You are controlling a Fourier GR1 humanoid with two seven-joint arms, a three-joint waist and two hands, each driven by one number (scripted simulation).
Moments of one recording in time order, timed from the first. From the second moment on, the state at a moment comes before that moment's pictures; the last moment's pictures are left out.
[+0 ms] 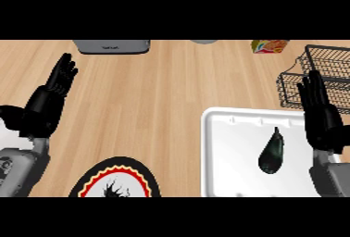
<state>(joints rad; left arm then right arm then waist) -0.29 0.48 -0.17 -1.48 0.25 0.21 -0.03 -0.18 -0.37 0.03 -1.40 -0.33 -0.23 -0.17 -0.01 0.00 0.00</state>
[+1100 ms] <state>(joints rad) -0.18 0.29 -0.27 -1.51 0.12 0.39 0.00 0.22 -0.49 -0.46 -1.30 -0.95 0.52 -0.08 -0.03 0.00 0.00</state>
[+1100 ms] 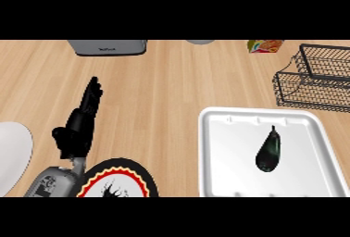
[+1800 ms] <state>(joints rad) -0.20 0.26 -0.30 -1.52 0.08 0.41 0.03 0.28 -0.94 -0.40 -1.69 -0.44 0.50 0.11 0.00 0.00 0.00</state>
